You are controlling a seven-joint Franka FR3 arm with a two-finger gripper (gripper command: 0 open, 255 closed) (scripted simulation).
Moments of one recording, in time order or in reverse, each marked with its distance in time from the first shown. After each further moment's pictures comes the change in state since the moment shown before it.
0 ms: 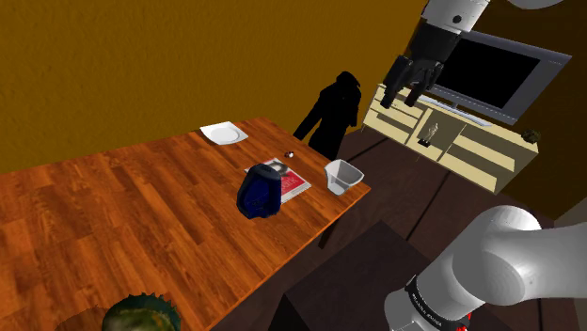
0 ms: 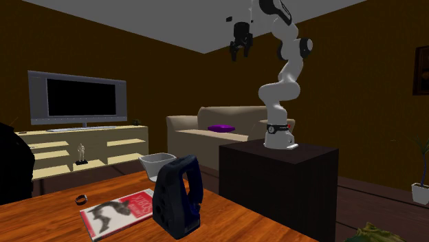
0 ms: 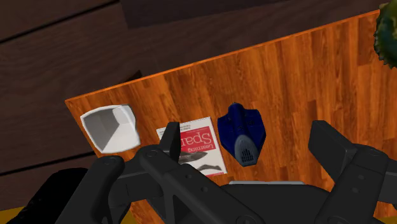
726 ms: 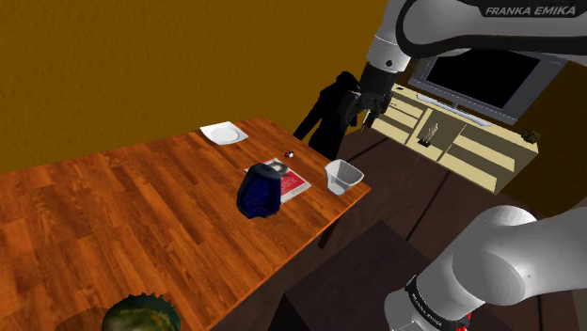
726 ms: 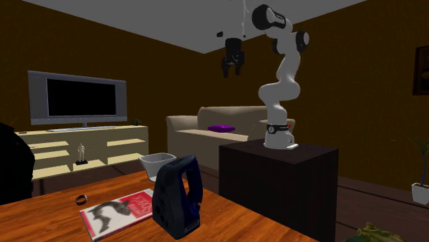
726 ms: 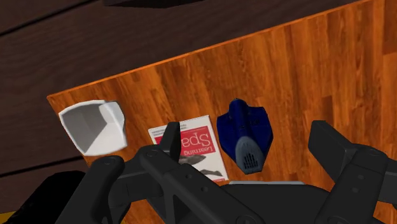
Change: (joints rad) arm 0.003 0.185 0.041 -0.122 -0.004 0.286 0.052
